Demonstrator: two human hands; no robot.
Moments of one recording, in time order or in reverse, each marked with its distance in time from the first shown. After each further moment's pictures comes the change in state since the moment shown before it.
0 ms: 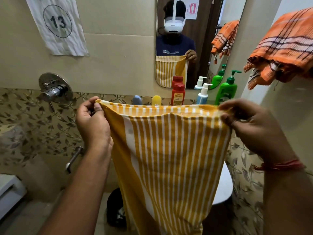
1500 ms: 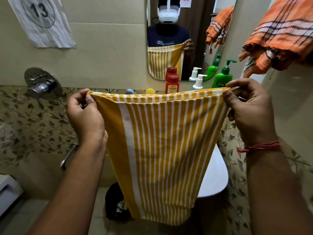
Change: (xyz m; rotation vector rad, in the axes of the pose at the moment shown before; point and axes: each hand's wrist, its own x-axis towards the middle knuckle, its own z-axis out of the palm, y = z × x) left_hand -0.003 -0.007 0.014 0.023 0.006 0.027; right_hand 0.018 0.023 0.014 0.214 0.299 0.137
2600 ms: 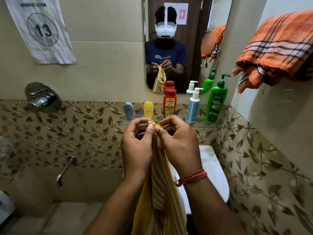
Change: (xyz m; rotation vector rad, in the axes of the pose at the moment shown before) left_hand -0.098 -0.015 0.021 0.156 -0.503 -0.010; right_hand -0.059 -0.036 0.112 -0.110 -0.224 0.143
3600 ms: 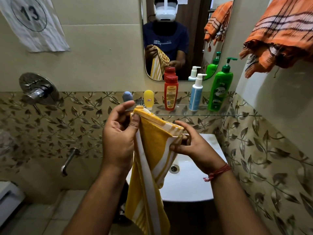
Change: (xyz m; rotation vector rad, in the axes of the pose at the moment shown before) left_hand 0.018 0.005 -0.031 -0.263 -0.146 0.020; right_hand 0.003 0.094 -0.027 0.479 -0.489 0.285
